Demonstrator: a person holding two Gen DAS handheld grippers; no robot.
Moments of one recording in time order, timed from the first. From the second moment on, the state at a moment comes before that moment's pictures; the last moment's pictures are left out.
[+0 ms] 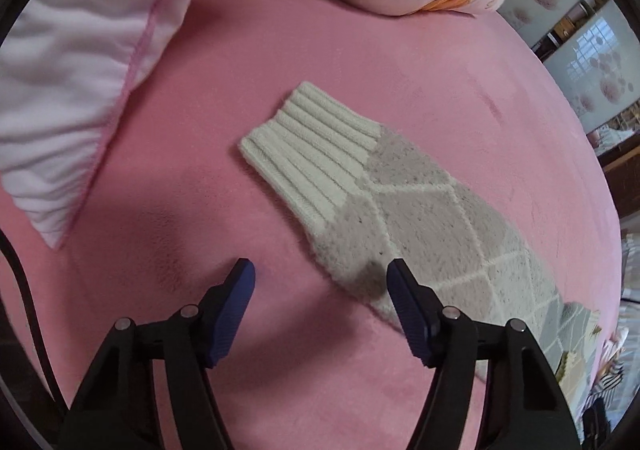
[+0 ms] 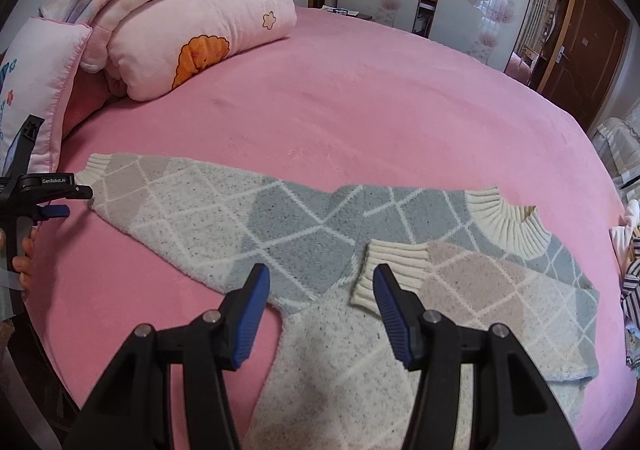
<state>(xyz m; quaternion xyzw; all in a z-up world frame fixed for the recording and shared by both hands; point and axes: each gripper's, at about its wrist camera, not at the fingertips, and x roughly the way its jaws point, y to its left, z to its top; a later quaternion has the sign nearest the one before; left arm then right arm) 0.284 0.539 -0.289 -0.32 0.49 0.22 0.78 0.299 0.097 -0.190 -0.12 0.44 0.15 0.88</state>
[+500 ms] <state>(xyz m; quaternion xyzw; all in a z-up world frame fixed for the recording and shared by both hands) 0.312 0.514 -0.273 -0.32 0.43 0.20 0.82 0.299 0.082 -0.206 -0.14 0.44 0.14 0.87</state>
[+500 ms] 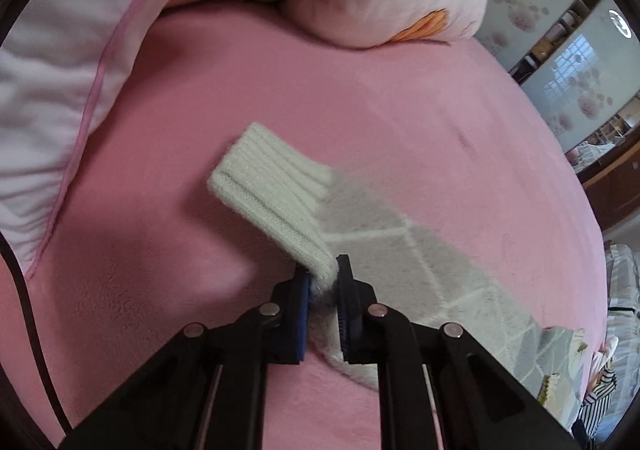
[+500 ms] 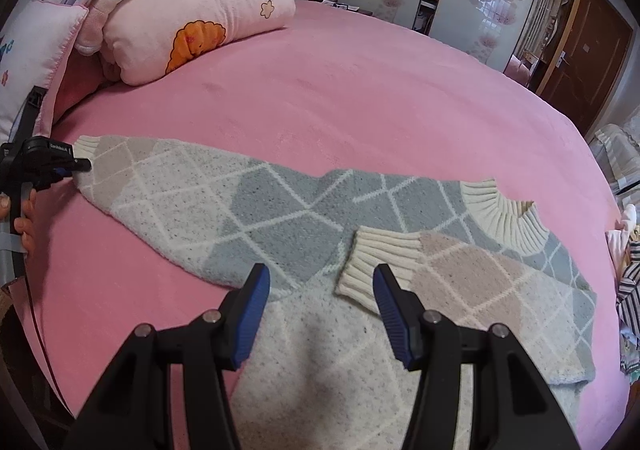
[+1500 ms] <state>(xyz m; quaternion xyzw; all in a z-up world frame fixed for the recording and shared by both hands) 0.311 0.153 -0.221 -0.27 0.49 -0.16 0.82 0.281 -0.099 -0.199 -0.03 0.47 0.06 0.88</state>
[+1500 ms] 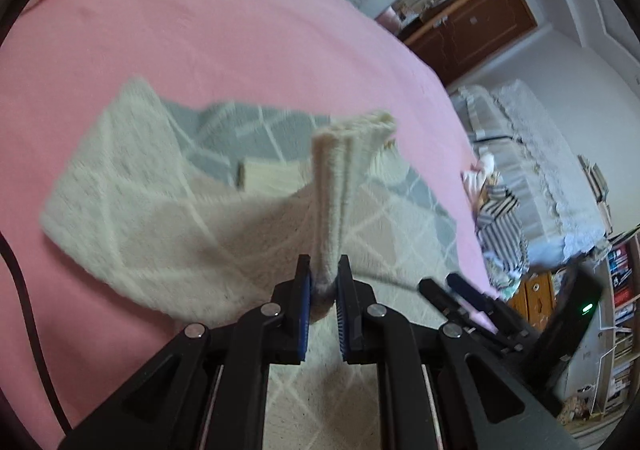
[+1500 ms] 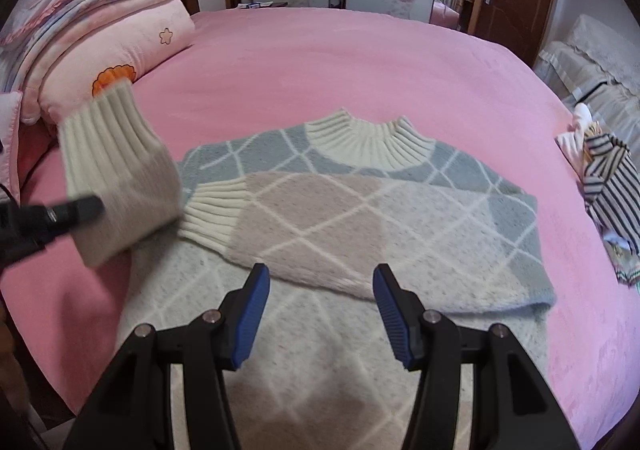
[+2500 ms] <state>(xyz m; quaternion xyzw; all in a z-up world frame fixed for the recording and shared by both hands) 0.261 0.198 -0.198 -0.08 0.48 -0.05 0.87 0.281 -0.103 -0.243 0.00 0.54 0.14 0.83</state>
